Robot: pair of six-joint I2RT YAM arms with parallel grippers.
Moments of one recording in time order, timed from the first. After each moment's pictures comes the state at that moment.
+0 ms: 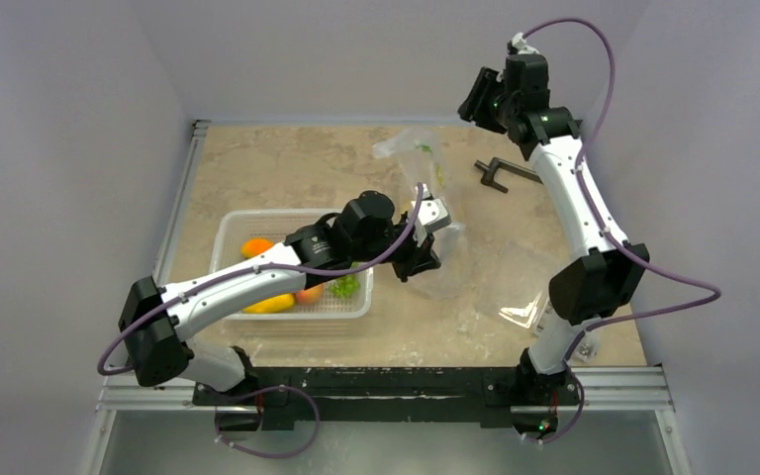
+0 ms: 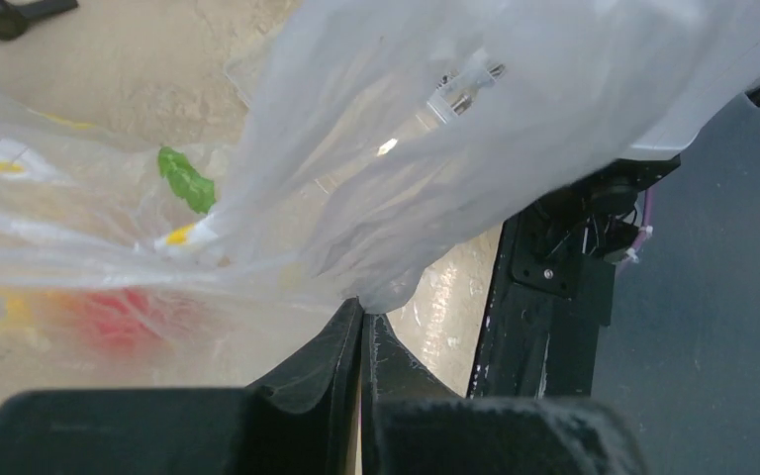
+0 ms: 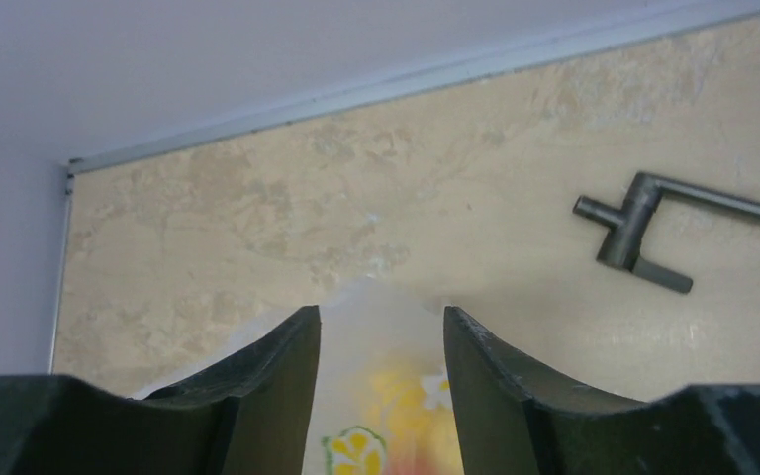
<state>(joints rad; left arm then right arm) -1.00 1.40 1.22 -0.21 0.32 -0.07 0.22 1.73 1.91 -0.61 0.03 0.47</state>
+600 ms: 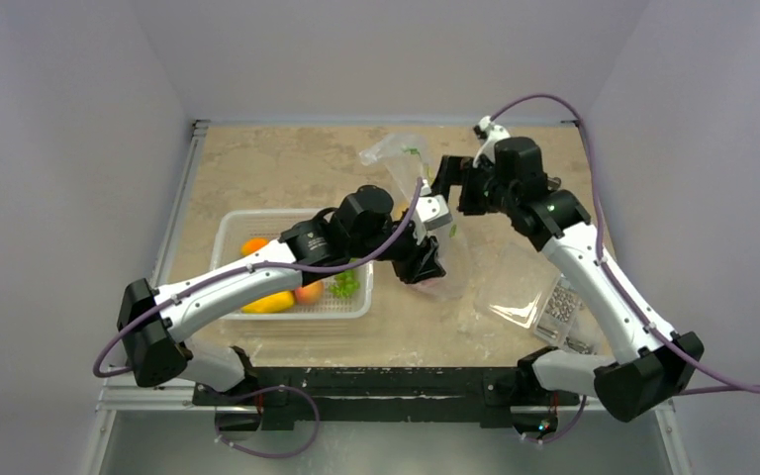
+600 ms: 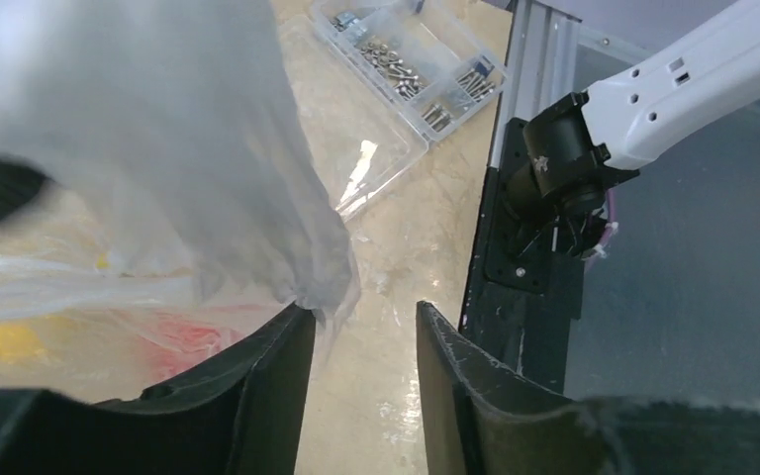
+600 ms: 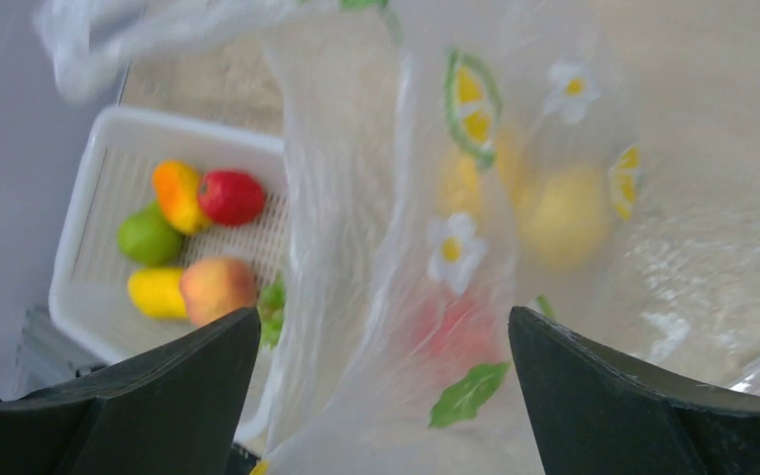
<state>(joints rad) -1.00 1.42 1.27 -0.28 0.37 -0.07 0.37 1.26 1.34 -0.63 -0.15 0.41</state>
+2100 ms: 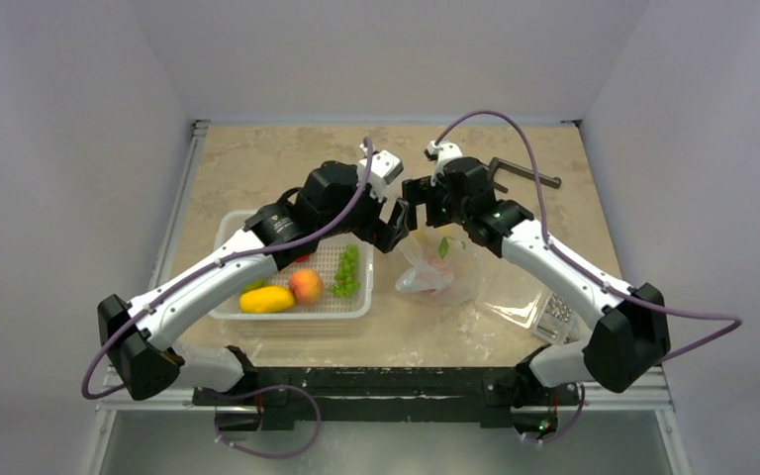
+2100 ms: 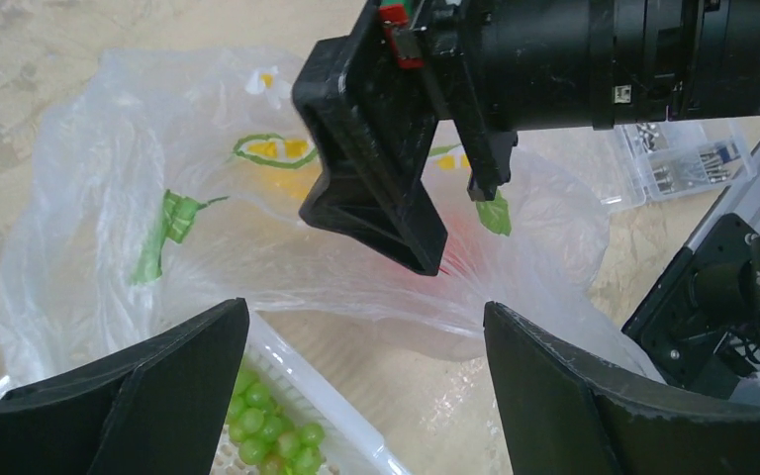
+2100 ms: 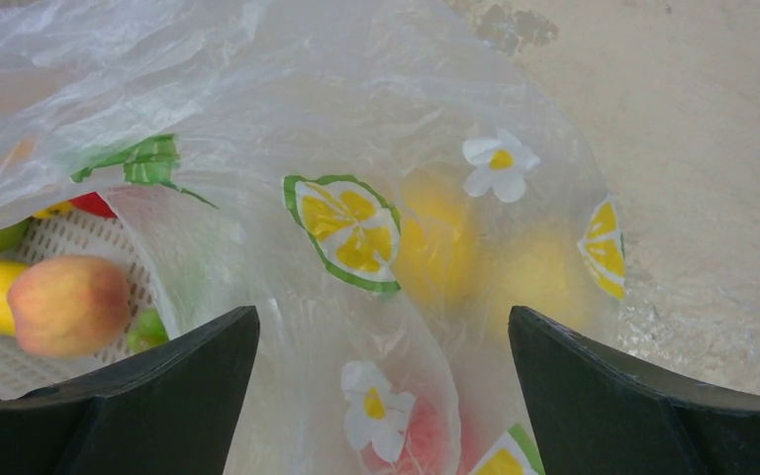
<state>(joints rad) -0.83 1.31 1.32 -0.46 0.03 -0.15 0.58 1.36 1.13 -0.34 0.05 0.27</state>
